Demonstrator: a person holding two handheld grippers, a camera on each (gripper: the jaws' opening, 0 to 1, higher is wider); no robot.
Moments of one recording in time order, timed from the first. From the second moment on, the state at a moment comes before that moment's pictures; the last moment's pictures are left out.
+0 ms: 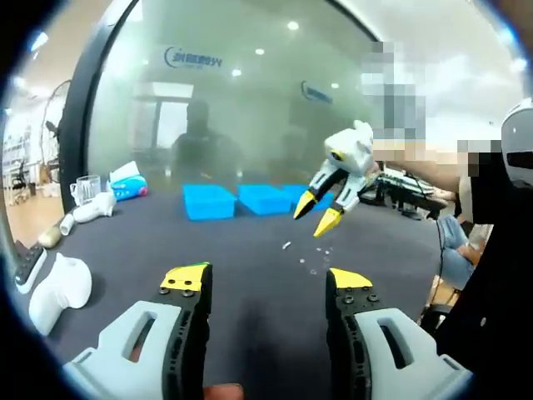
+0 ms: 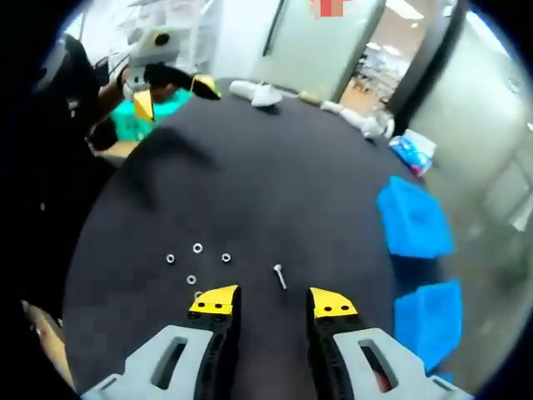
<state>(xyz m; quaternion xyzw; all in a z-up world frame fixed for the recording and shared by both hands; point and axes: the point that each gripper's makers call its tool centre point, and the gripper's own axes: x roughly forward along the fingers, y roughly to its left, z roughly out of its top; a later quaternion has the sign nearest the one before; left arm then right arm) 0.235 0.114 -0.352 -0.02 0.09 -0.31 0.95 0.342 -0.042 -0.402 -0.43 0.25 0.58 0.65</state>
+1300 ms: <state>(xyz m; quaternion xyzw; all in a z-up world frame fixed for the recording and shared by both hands) 0.241 0.128 -0.359 -0.04 0.09 -0.29 0.95 0.354 -0.024 -0.437 -0.41 0.33 0.58 0.62</state>
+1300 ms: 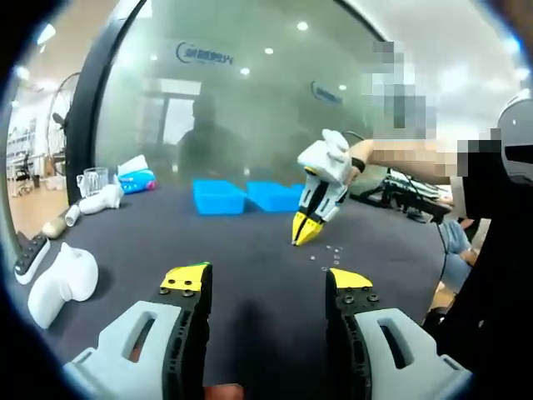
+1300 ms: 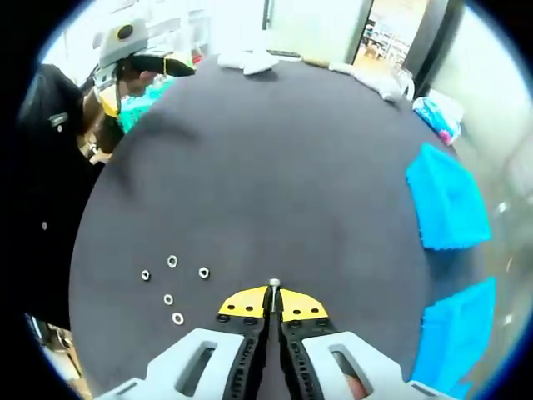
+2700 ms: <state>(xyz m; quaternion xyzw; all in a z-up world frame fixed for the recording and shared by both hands) 0.243 0.088 -0.332 -0.03 0.07 -0.33 0.94 0.296 -0.212 -0.306 -0.11 0.05 0.26 0.96</state>
